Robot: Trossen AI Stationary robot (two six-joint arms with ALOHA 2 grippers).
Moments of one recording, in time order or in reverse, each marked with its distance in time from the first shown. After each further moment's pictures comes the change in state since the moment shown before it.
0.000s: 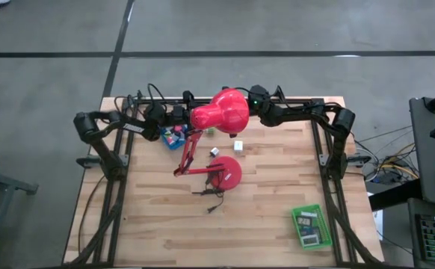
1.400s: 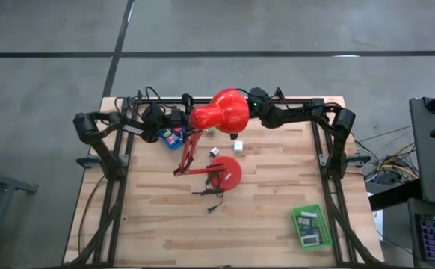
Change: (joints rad) left arm -0.013 -0.006 -0.042 0.044 0.028 0.038; right arm -0.003 -0.001 -0.040 -0.012 0.024 0.056
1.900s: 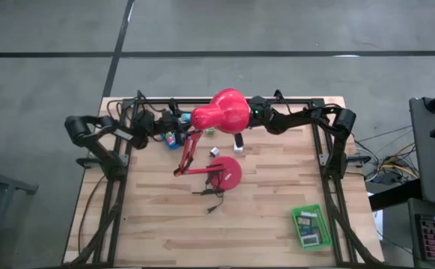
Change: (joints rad) left arm 0.058 -0.089 -0.223 -0.019 -0.174 -0.029; right arm -0.002 -0.007 -0.158 -0.044 0.038 0.006
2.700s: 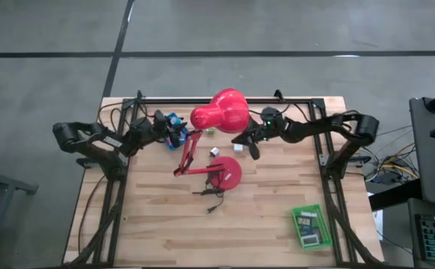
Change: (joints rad) left arm -0.005 -0.137 -0.186 -0.281 -0.348 -0.262; right arm 0.042 -0.256 -0.277 -0.220 0.076 0.023
